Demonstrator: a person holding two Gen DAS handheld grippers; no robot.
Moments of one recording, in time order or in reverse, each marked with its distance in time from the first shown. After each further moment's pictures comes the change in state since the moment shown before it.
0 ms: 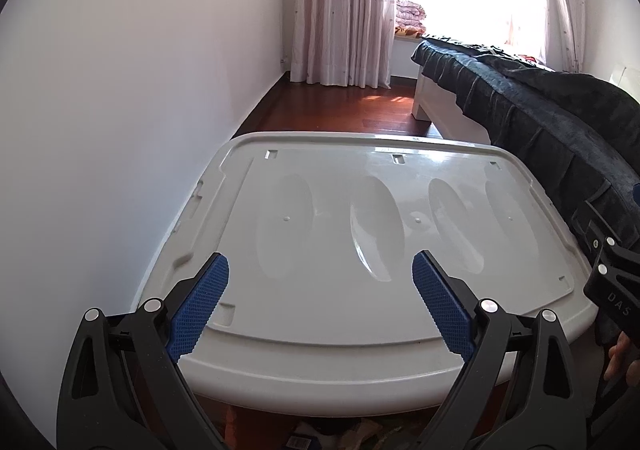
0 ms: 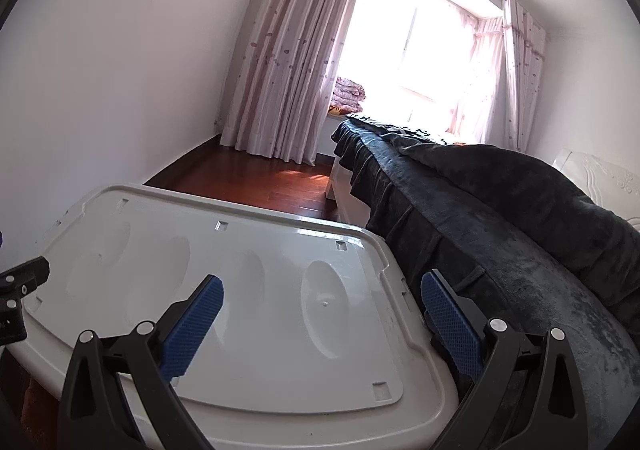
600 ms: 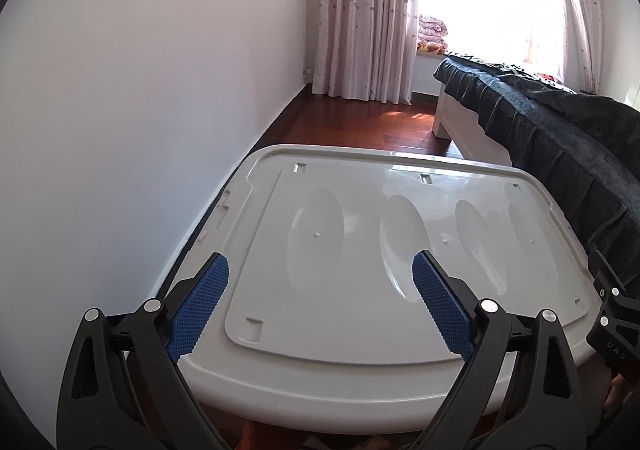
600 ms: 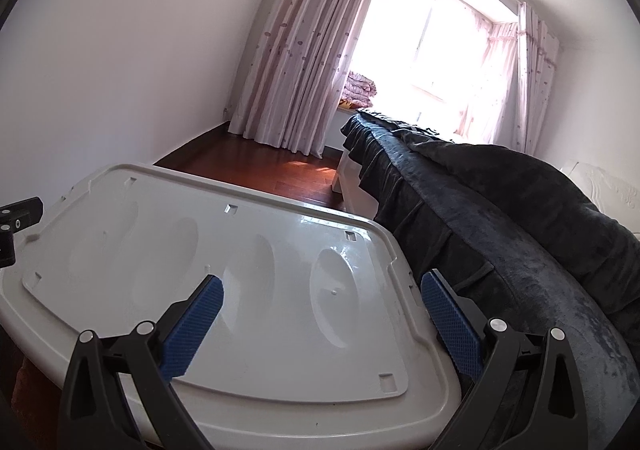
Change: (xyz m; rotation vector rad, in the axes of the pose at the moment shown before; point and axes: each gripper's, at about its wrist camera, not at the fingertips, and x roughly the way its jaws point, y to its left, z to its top) left arm -0.003 0.023 0.005 -0.044 -0.053 0.057; right arm 0.000 0.009 -0.010 -0.036 0.027 0.011
